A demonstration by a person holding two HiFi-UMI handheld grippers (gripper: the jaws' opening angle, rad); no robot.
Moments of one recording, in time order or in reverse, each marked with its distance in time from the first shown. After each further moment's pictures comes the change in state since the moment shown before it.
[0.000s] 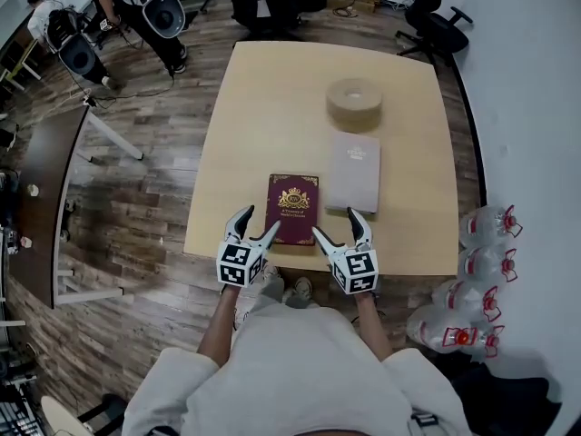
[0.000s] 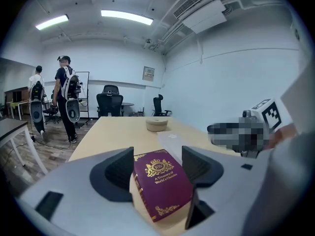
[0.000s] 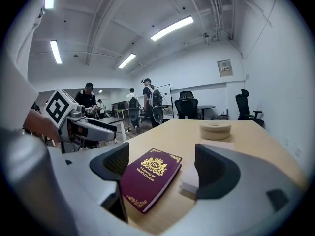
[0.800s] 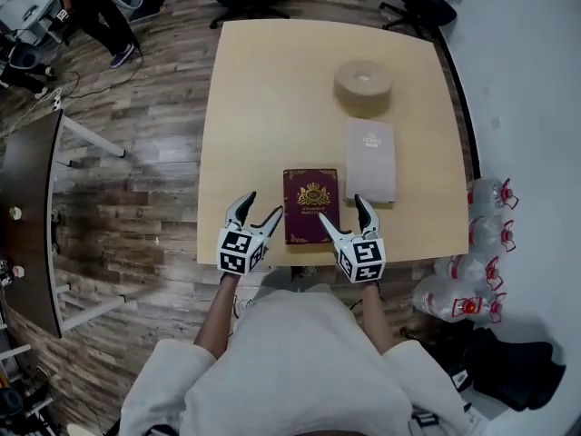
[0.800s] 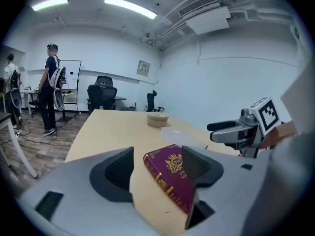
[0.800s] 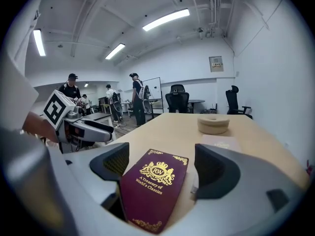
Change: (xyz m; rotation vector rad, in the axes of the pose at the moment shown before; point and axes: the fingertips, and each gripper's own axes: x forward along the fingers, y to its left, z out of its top) left arm 0.024 0.077 -0.012 -0.016 0.050 -0.150; right arm 0.059 0.022 -0.002 0.039 0.081 -0.148
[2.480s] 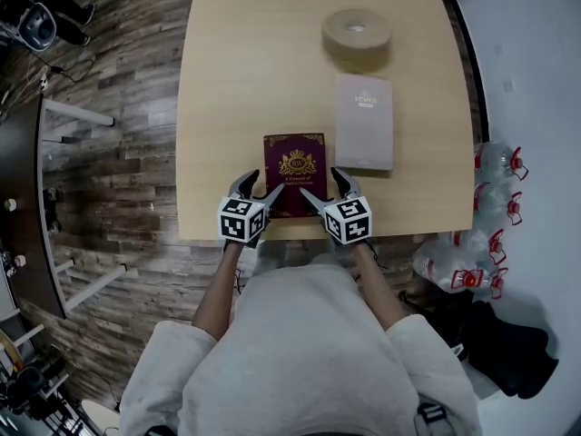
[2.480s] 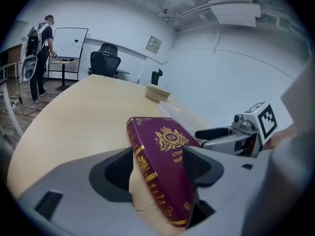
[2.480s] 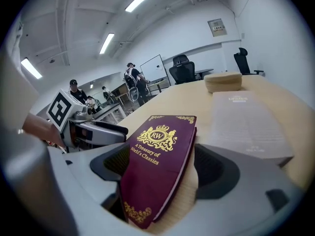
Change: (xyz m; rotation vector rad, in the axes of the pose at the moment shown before) left arm 0.066 -0.030 -0.086 -0.201 0.221 -0.043; right arm 0.041 -0.005 -0.104 0.164 0.275 0.191
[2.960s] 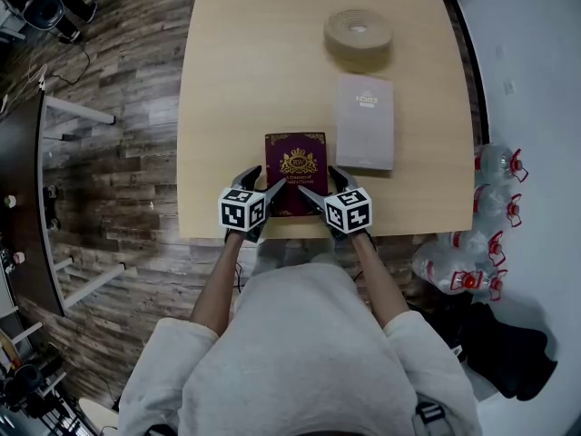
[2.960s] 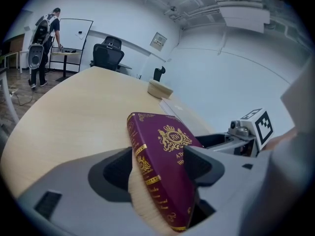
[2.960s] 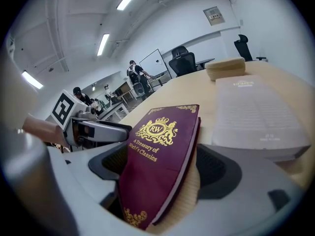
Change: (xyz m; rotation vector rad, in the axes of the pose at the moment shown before) left arm 0.014 0.005 -0.003 -0.064 0.034 -0.029; right arm 0.018 -0.002 -0.013 0.071 0.066 0.068
